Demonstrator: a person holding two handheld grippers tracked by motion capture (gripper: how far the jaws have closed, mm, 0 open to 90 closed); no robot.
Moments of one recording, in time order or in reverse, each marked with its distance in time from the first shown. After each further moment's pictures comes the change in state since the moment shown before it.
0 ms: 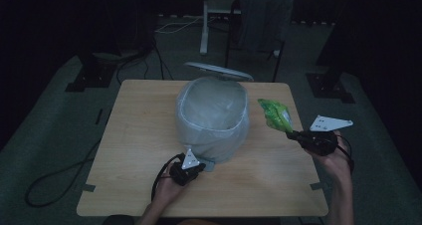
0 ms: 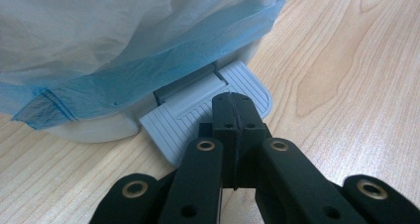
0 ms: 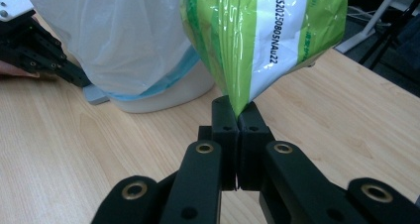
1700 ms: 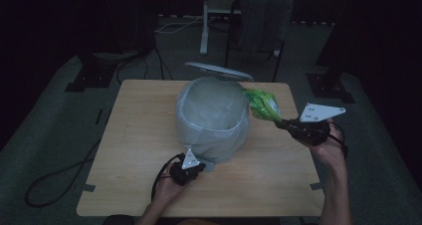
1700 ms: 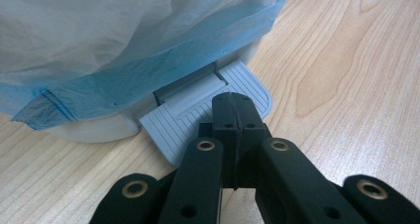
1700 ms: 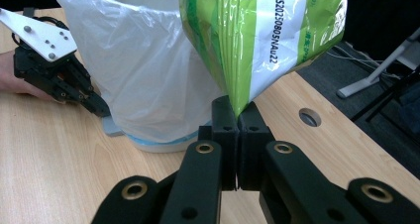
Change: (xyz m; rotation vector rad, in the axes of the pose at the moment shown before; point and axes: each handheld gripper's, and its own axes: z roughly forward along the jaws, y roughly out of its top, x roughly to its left) left arm 0.000 0.000 0.000 0.000 -0.002 -0.002; right arm 0.021 0.063 0.001 -0.050 0.046 -0.163
